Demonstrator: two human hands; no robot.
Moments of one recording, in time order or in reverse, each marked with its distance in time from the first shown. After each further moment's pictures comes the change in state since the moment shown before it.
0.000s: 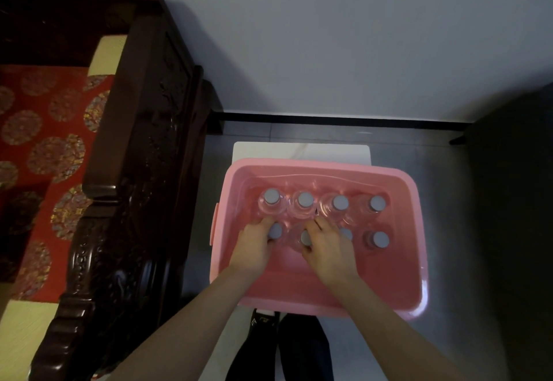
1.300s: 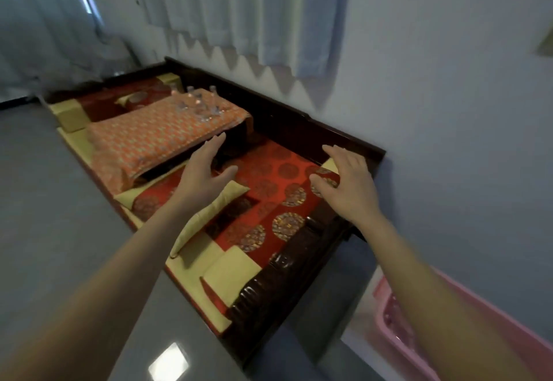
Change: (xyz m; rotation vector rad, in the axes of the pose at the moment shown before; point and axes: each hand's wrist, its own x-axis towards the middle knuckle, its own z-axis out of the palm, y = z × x) left_hand -0.374 -0.112 -0.396 -0.057 0.994 -0.107; right_hand -0.042 -0.410 -0.183 0.269 0.240 -0.720
